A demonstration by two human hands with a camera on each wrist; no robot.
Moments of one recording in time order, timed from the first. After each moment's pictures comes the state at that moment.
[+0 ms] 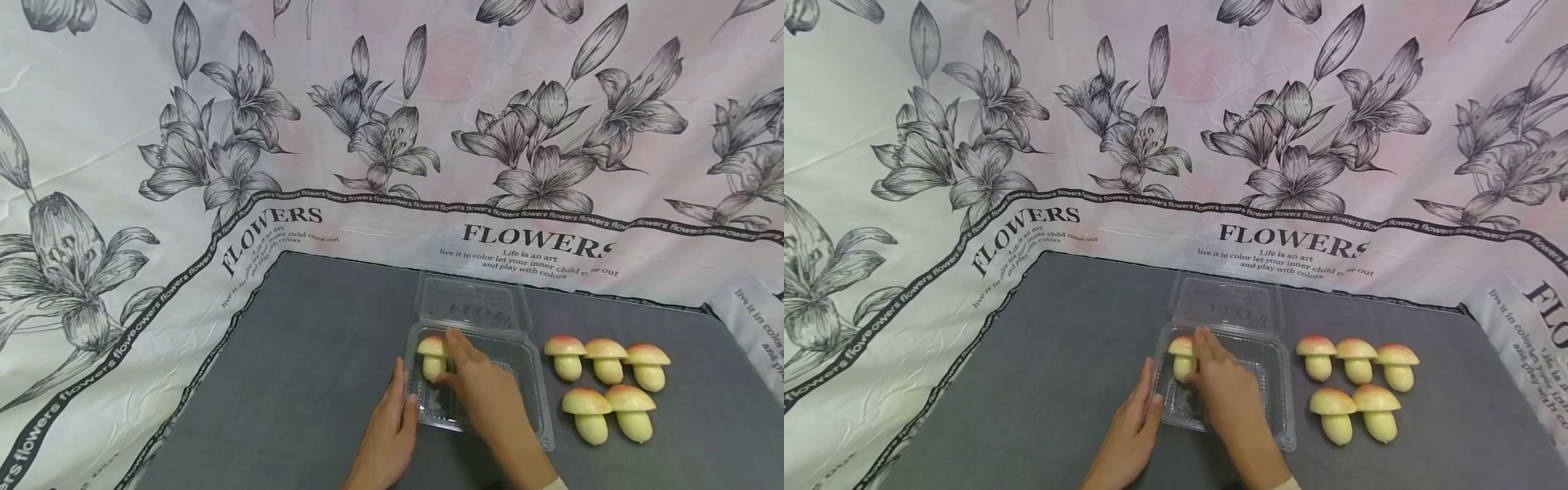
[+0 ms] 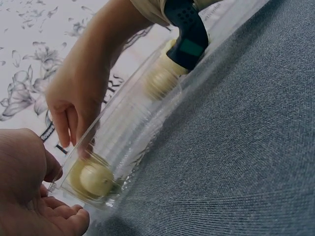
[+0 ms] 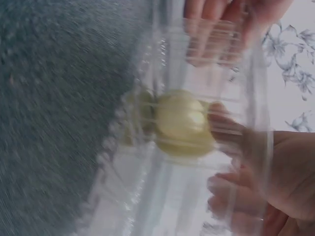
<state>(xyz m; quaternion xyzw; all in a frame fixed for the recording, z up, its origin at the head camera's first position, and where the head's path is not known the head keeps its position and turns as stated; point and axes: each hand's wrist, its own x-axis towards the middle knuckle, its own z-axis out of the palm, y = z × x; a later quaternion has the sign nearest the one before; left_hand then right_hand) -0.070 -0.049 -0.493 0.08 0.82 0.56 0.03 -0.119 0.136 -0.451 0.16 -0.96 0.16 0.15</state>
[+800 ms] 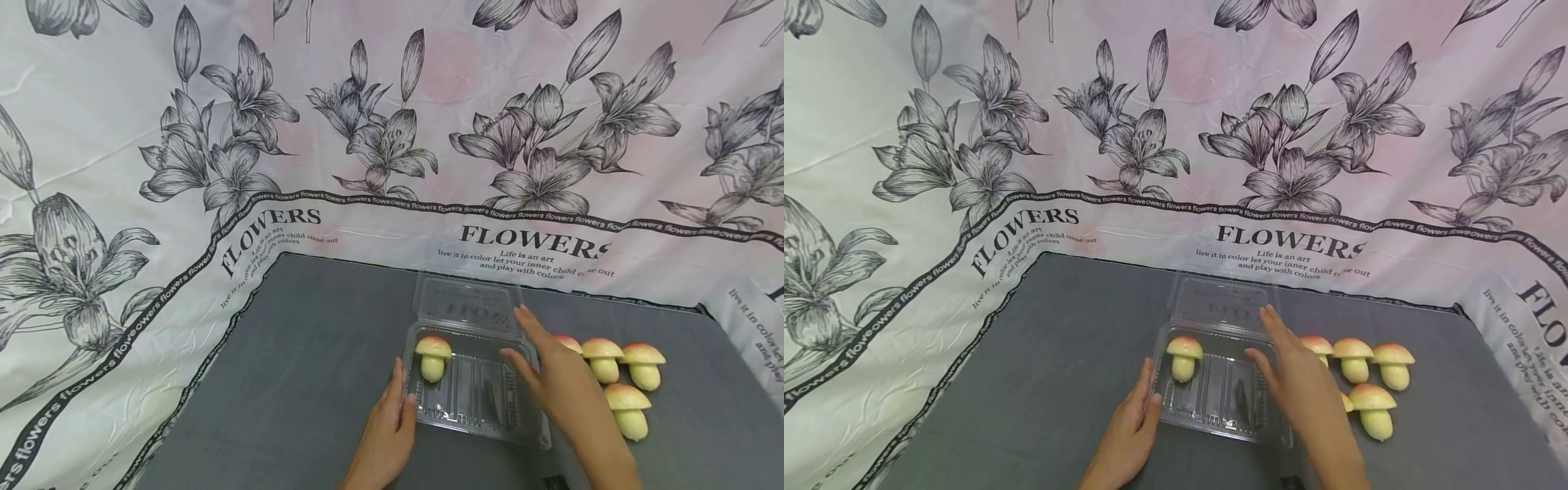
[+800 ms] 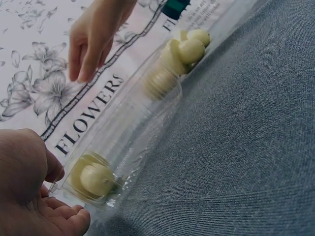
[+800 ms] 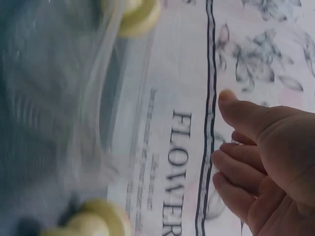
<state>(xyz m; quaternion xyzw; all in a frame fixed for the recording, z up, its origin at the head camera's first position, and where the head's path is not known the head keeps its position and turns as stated) -0.069 -0.048 -0.491 0.09 0.82 0.57 0.01 -0.108 0.224 -0.398 0.12 -0.96 0.21 0.15</state>
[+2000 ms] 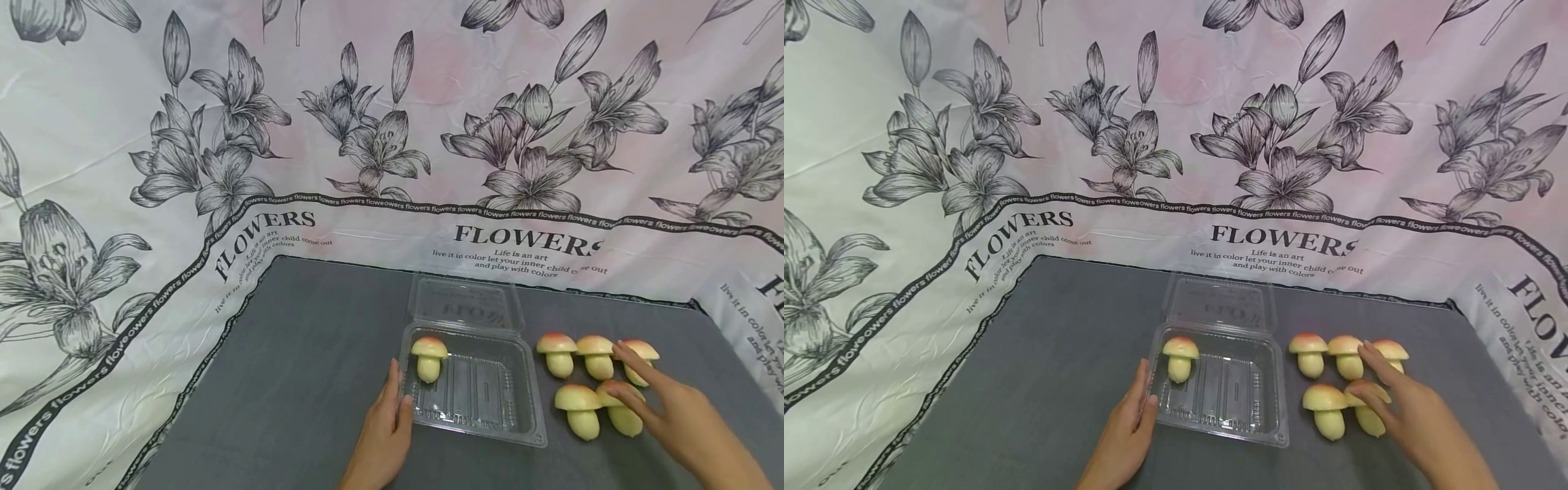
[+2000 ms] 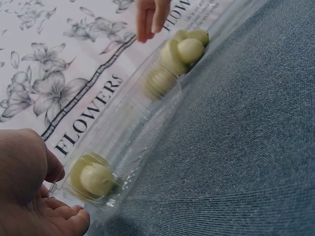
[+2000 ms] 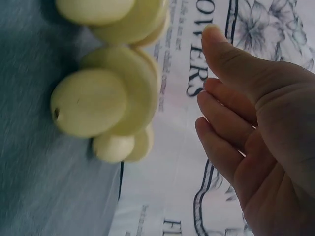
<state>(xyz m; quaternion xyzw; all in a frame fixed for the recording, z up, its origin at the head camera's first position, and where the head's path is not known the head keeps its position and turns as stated) -0.068 -0.047 -0.492 0.08 0.81 0.57 0.02 -0.069 0.379 -0.422 0.08 -0.97 0.19 0.12</state>
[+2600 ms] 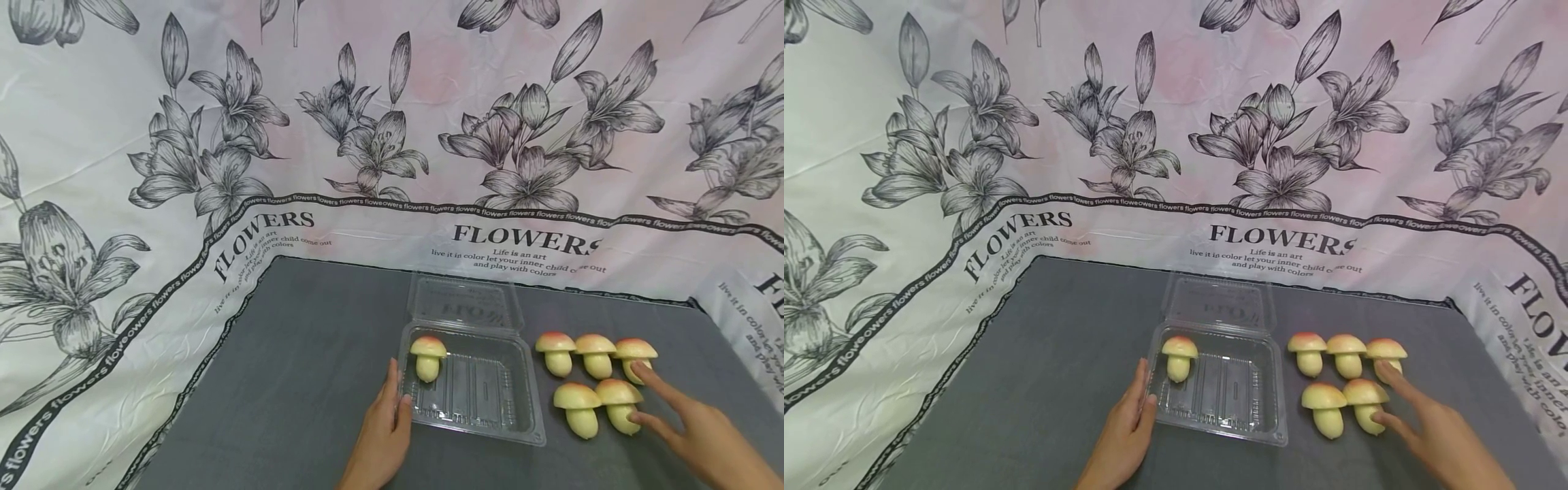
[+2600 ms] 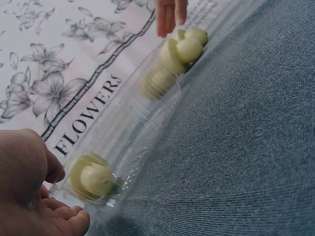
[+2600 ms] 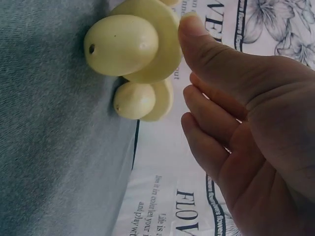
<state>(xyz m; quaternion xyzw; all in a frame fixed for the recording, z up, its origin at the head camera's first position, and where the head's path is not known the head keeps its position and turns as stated) -0.069 -0.046 -0.493 0.09 0.81 0.57 0.02 -0.060 0.415 -0.439 0.04 -0.99 0.14 -0.01</state>
